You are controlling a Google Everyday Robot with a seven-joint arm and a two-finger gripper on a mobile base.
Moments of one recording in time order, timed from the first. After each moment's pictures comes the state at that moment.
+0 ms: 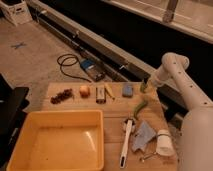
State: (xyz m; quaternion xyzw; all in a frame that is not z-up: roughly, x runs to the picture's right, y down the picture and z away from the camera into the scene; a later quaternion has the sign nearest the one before) arm 0.267 0.003 0.884 -0.27 -0.14 0.10 0.95
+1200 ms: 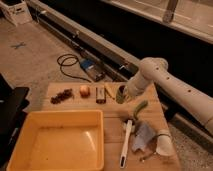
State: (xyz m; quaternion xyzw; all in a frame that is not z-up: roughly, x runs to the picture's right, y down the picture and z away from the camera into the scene) arm 0.120 0.059 0.786 -0.28 -0.22 -0.06 0.93
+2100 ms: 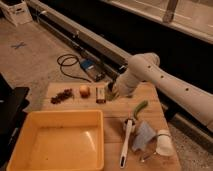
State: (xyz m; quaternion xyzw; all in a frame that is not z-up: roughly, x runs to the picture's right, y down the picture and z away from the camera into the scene) arm 0.037 0.045 0.726 -0.22 -0.26 -0.17 0.92
